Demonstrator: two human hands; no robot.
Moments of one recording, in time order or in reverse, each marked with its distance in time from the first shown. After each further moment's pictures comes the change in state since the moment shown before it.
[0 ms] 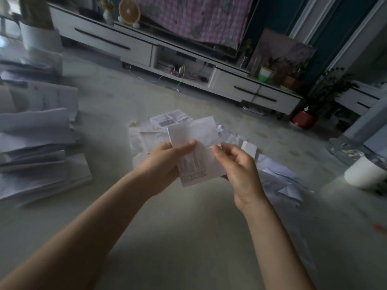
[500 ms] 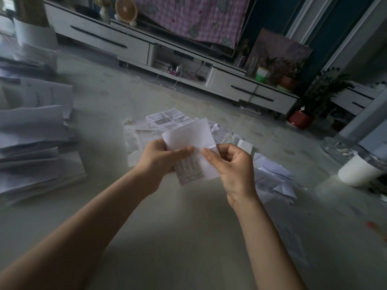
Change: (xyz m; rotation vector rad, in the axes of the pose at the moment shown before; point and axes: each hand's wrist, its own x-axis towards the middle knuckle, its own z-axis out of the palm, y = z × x) left_hand 0.000 -0.007 -0.001 0.176 0.138 0.130; right_hand -0.004 -0.001 0.002 -0.011 0.057 -0.139
